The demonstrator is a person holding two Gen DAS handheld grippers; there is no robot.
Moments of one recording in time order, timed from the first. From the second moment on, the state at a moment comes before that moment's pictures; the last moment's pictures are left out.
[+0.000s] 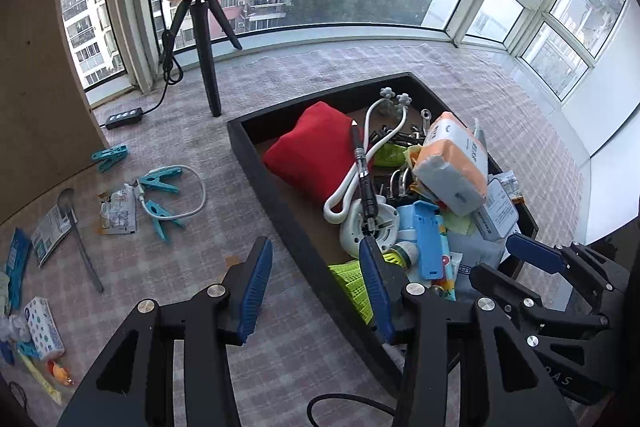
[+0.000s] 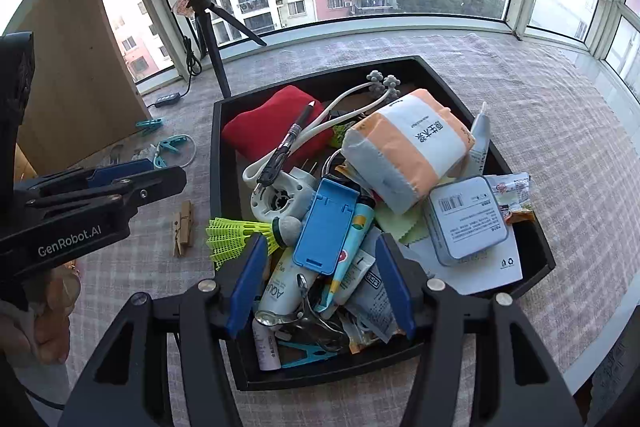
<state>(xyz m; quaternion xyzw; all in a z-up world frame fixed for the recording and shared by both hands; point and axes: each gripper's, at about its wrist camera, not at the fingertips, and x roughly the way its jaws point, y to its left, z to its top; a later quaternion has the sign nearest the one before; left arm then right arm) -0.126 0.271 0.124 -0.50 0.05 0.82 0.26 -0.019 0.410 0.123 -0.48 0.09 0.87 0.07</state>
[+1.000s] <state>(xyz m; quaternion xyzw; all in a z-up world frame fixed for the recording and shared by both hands) -0.151 -0.041 0.044 -0.56 -0.09 0.82 -0.03 -0.186 0.187 0.092 -0.52 -0.01 0.84 -0.14</state>
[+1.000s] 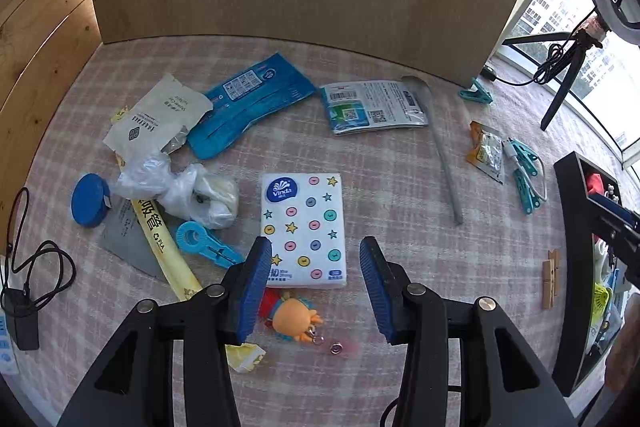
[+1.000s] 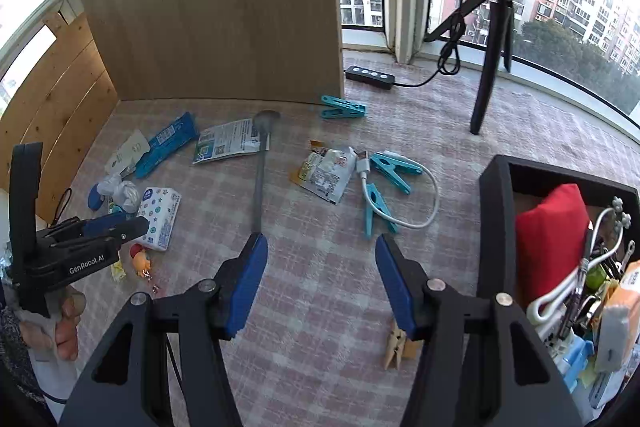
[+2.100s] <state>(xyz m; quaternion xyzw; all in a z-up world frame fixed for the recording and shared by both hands) -0.191 -0.034 -0.001 -0.61 -0.04 0.79 -0.02 -0.303 0.090 0.009 -0.62 -0.08 0.77 -0.15</state>
